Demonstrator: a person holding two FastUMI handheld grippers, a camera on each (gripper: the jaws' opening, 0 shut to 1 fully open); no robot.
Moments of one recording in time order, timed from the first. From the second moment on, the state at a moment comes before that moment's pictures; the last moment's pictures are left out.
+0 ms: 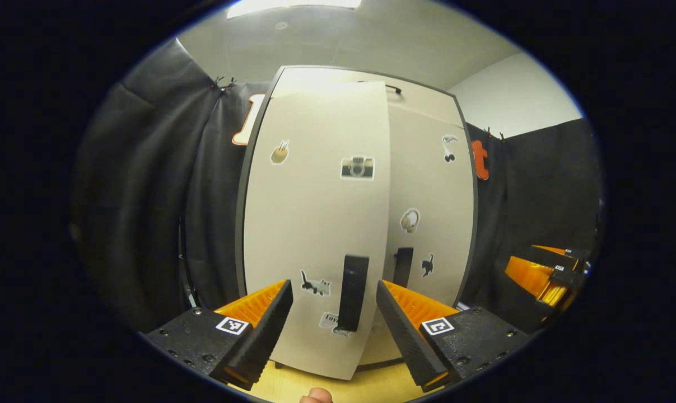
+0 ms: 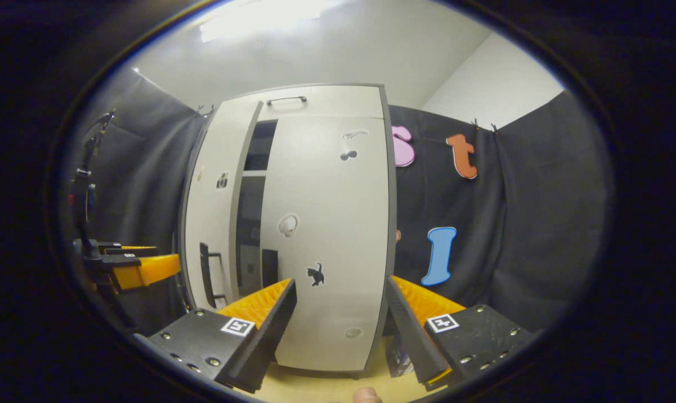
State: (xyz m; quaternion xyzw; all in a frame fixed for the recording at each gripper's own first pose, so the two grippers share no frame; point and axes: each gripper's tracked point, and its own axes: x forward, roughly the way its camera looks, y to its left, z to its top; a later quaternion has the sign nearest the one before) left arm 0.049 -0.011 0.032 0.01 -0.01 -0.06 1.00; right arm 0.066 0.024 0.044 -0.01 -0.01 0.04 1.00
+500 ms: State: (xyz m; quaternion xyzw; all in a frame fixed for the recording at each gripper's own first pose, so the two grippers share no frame) left arm 0.051 -0.049 0.069 0.00 -0.03 -0.06 1.00; right arm 0.070 0.007 0.078 0.01 -0.02 0.05 1.00
